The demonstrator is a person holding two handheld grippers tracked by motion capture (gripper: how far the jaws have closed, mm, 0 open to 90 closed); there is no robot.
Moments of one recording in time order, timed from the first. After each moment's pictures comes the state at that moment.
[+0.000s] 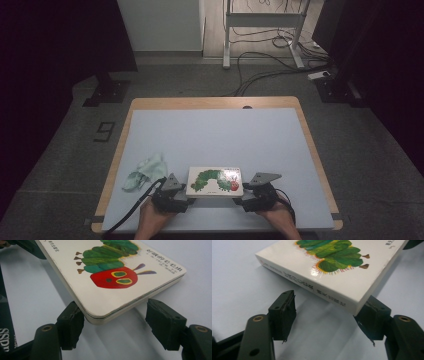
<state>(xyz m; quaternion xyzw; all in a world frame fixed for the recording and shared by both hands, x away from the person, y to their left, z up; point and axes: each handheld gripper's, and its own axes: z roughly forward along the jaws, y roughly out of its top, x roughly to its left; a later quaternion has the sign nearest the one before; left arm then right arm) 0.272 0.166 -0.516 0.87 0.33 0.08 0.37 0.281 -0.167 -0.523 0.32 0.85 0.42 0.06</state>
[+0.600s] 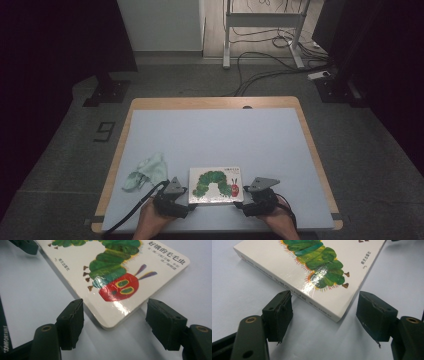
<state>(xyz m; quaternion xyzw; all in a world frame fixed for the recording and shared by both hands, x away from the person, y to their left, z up) 0.268 0.164 -0.520 0.89 0.29 0.06 0.36 0.270 -0.166 -0.529 0.30 0.86 0.40 0.09</state>
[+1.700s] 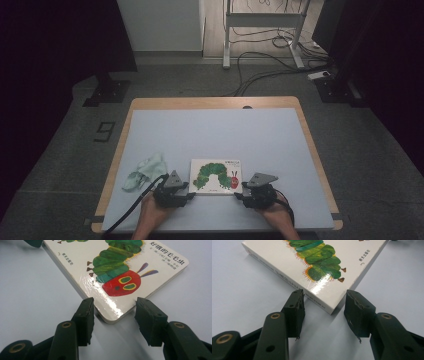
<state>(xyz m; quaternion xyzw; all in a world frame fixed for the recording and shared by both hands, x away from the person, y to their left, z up) 0.290 0.166 -0.521 0.88 0.30 0.09 0.36 0.285 -0.164 -0.531 0.30 0.86 0.40 0.13</state>
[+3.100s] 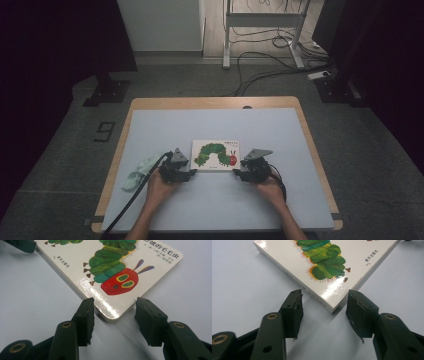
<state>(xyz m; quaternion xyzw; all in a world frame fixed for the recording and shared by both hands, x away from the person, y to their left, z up) 0.363 0.160 -0.519 0.87 0.33 0.13 0.35 0.364 -0.160 -0.530 0.35 0.84 0.39 0.13</state>
